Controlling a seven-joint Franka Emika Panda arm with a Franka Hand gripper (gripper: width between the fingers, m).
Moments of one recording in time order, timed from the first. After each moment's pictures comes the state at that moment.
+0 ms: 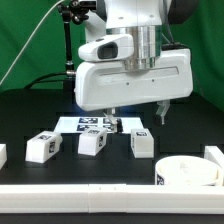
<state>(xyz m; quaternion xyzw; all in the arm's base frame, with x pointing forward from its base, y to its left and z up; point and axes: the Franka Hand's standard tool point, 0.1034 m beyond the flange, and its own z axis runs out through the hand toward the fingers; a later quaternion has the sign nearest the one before) 0.537 0.027 0.064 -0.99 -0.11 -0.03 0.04</state>
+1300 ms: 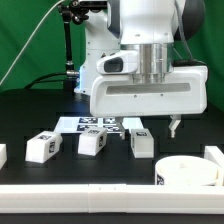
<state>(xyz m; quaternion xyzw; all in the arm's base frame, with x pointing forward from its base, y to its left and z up) 0.518 0.049 0.038 -1.00 0.02 -0.03 0.02</state>
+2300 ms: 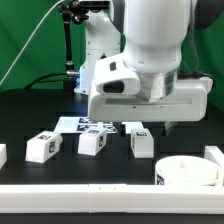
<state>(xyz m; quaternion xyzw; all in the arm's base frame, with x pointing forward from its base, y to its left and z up) 0.497 0.044 0.036 -0.97 0.01 0.26 0.01</state>
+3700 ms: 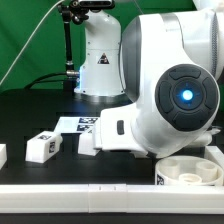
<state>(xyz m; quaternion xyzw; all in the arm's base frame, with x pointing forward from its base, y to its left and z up) 0.489 0.050 0.004 -0.88 0.00 0.48 0.01</state>
